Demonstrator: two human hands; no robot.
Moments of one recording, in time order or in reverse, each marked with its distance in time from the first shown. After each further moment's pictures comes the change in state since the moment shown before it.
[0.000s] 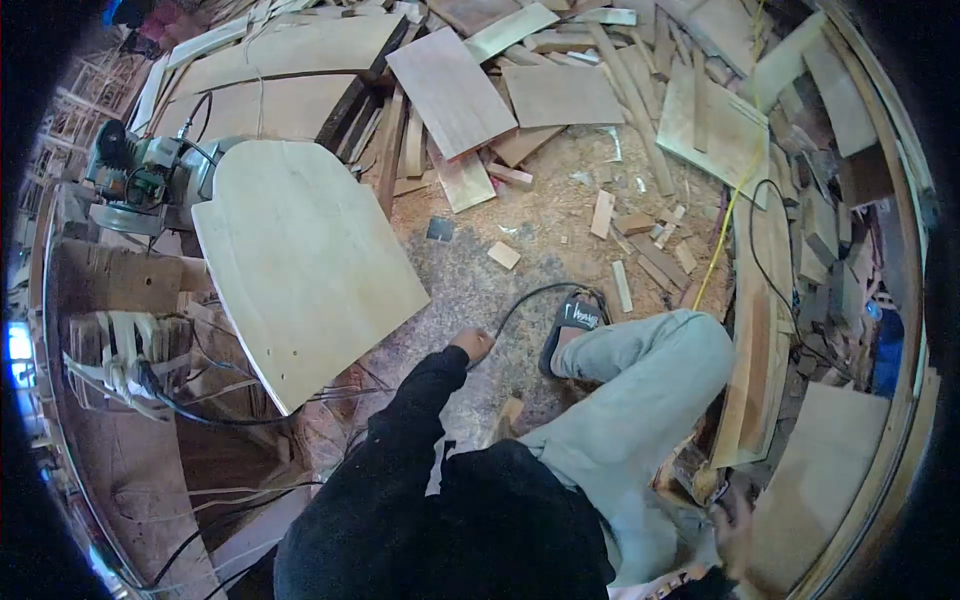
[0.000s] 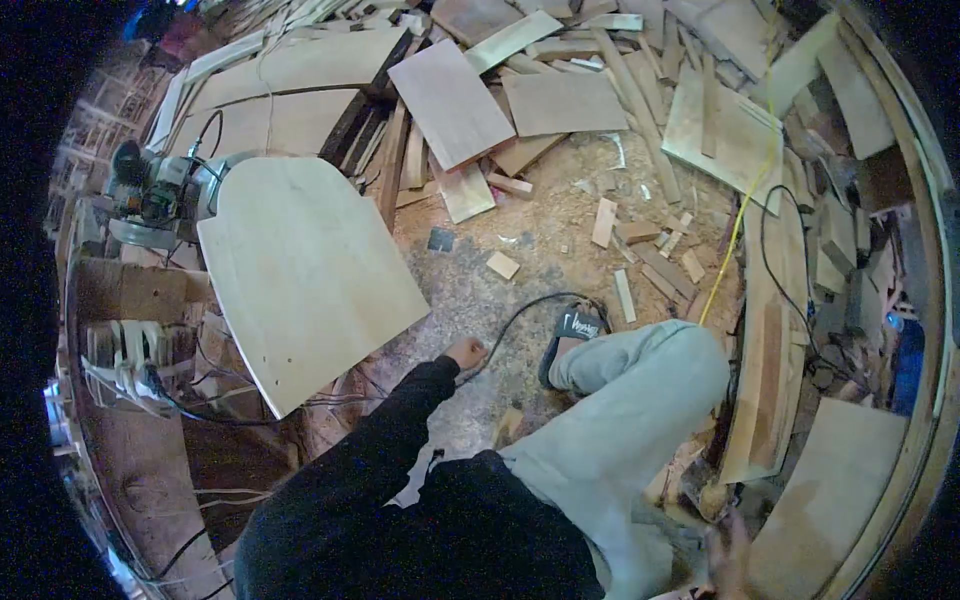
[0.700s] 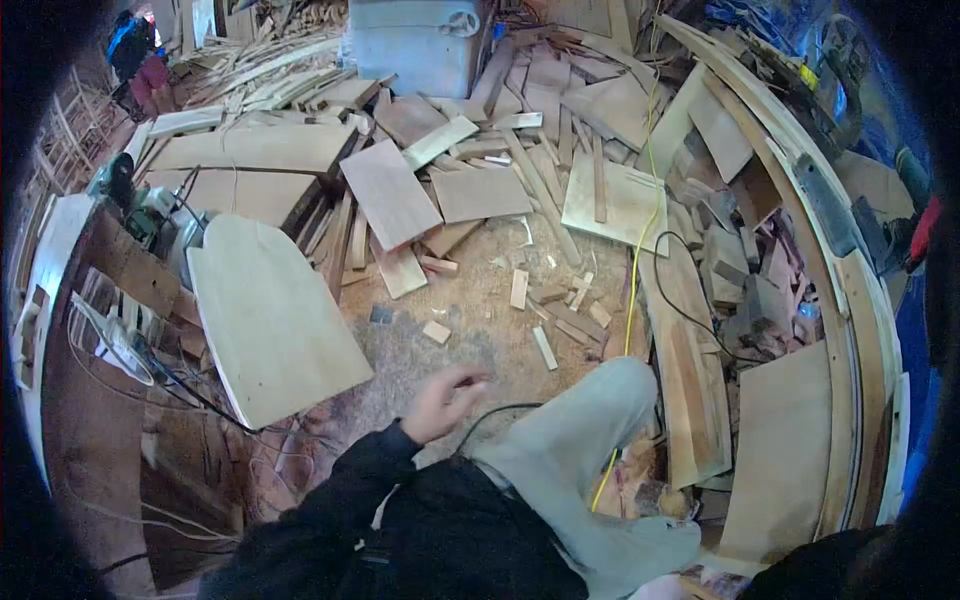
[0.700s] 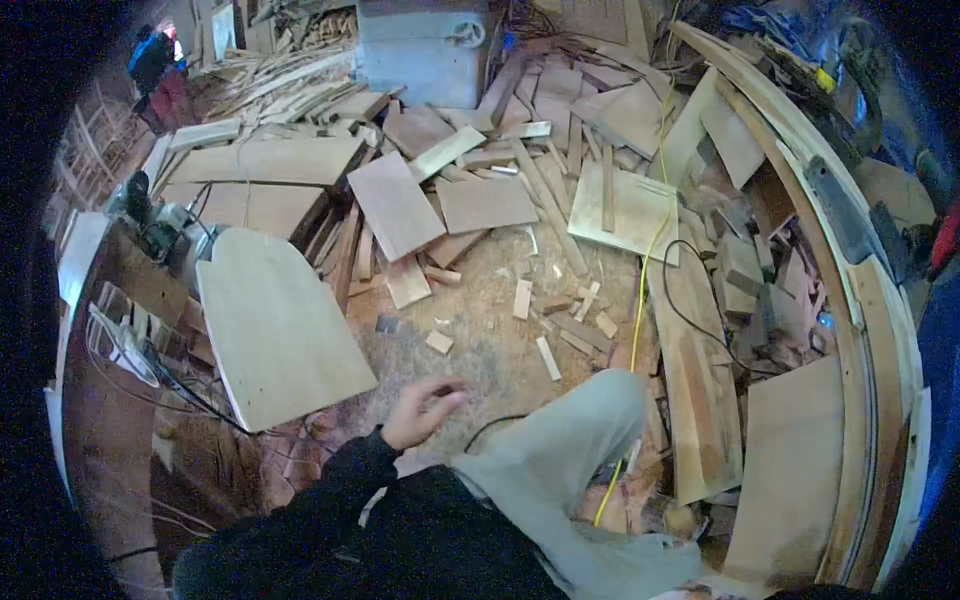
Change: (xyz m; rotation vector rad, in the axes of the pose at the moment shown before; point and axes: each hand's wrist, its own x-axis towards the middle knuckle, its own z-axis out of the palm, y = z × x) left_hand -0.221 0.226 -0.078 -0.314 0.403 0.906; right_hand -0.165 -0.184 -0.068 -0.599 1.090 -0.554
